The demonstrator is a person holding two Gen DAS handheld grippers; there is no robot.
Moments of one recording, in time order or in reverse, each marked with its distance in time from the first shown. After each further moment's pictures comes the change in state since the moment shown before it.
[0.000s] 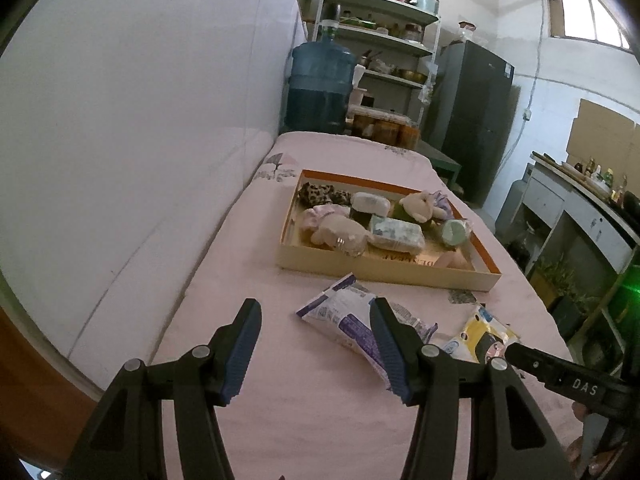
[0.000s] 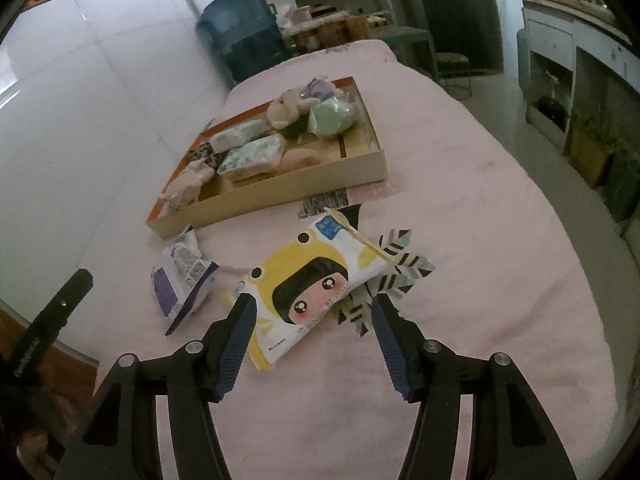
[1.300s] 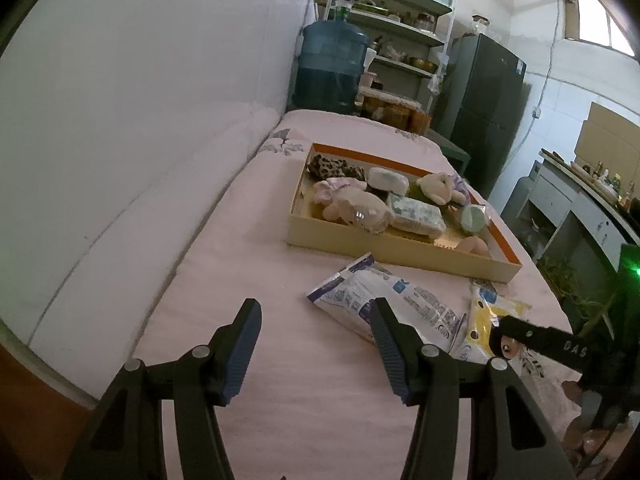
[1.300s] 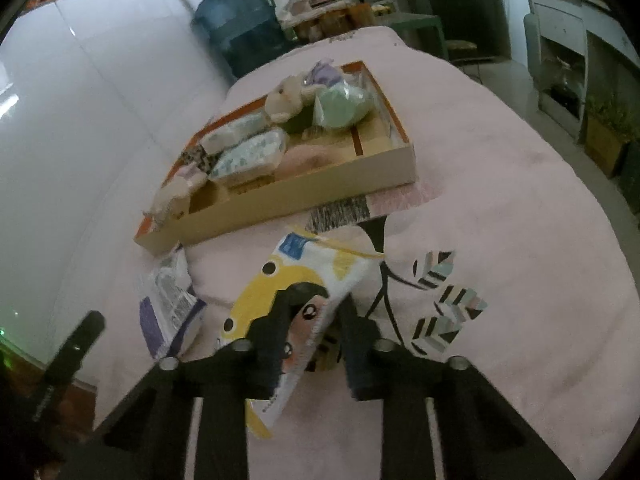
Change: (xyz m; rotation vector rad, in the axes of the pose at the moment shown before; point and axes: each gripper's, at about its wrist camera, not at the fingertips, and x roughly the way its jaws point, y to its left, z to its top) left arm 0.034 0.014 -0.013 -0.044 0.059 -0.003; right arm 0.049 0.000 0.023 0.031 0.007 0.049
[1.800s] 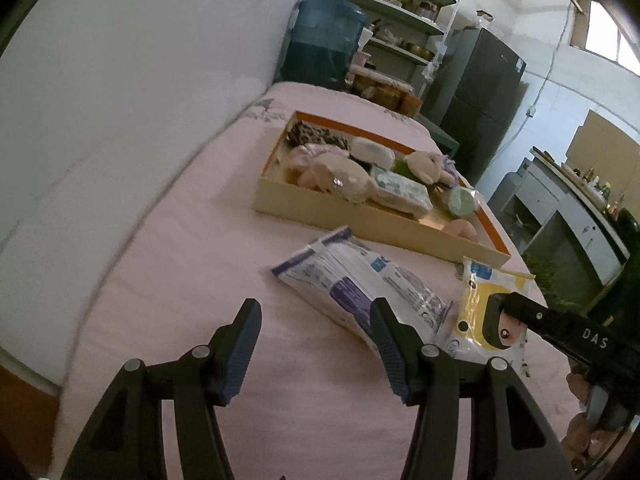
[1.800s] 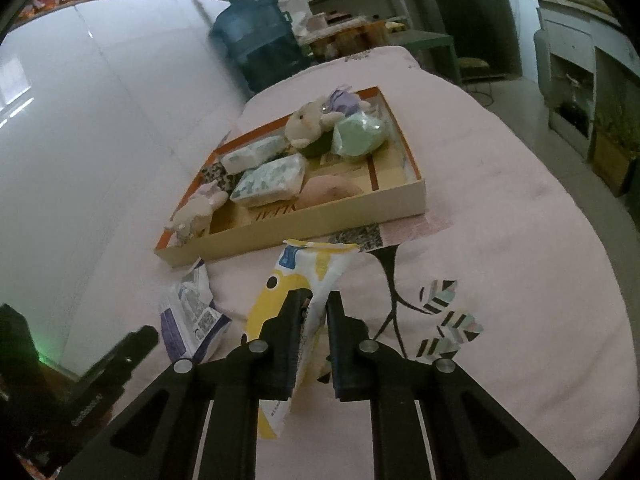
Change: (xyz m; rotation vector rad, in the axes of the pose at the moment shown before) left arm 0.025 -0.008 -0.011 -0.057 0.085 -0.083; right arm -0.017 0.005 0.008 -0.031 -0.049 0.035
